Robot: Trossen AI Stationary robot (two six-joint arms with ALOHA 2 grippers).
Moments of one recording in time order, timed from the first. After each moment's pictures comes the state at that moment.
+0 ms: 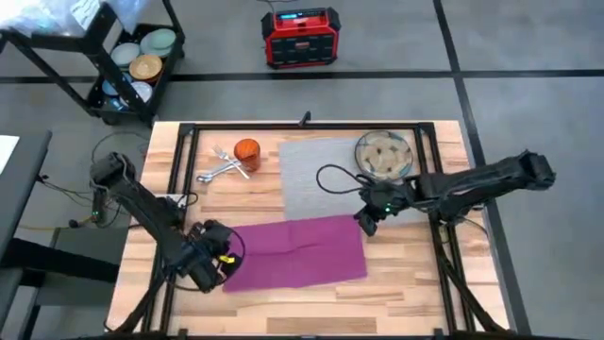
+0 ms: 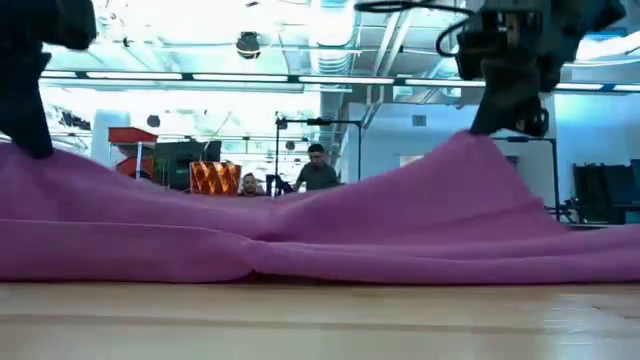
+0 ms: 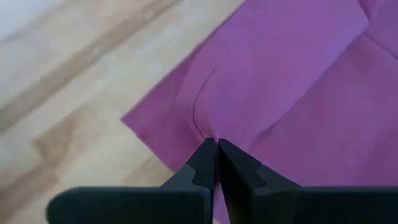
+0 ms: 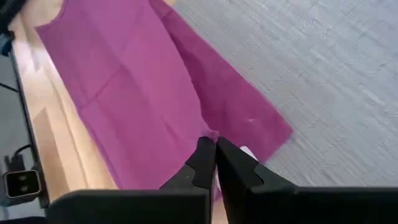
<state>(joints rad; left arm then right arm) -0.80 1.41 0.87 -1.01 -0.53 -1.70 0.11 1.14 0.68 -0.39 0.03 0.78</state>
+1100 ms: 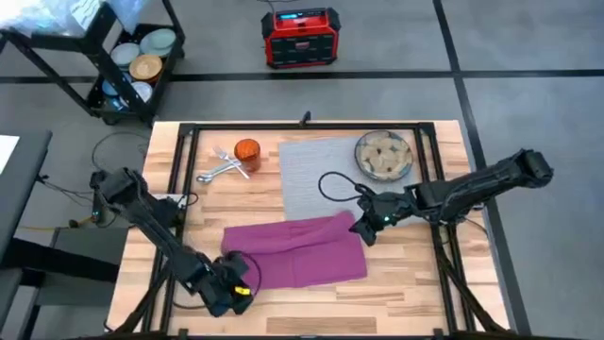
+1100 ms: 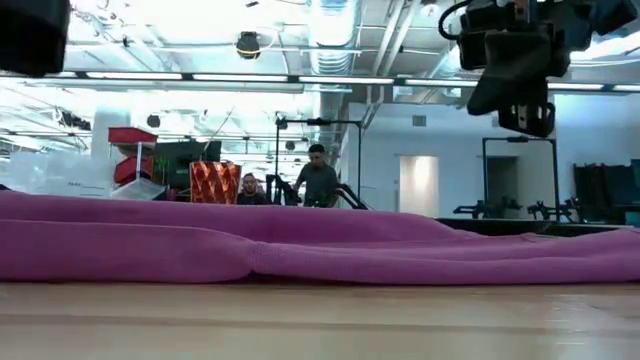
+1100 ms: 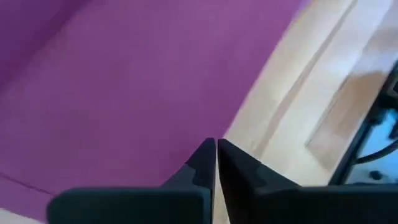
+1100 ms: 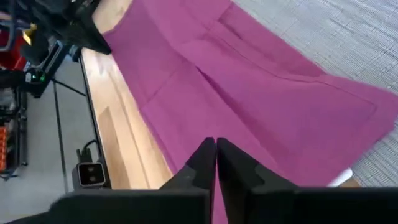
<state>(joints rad) -0.85 1.66 0.93 -0.43 -0.34 -1.57 0.23 1.15 0.67 -0.23 0.00 0.92</state>
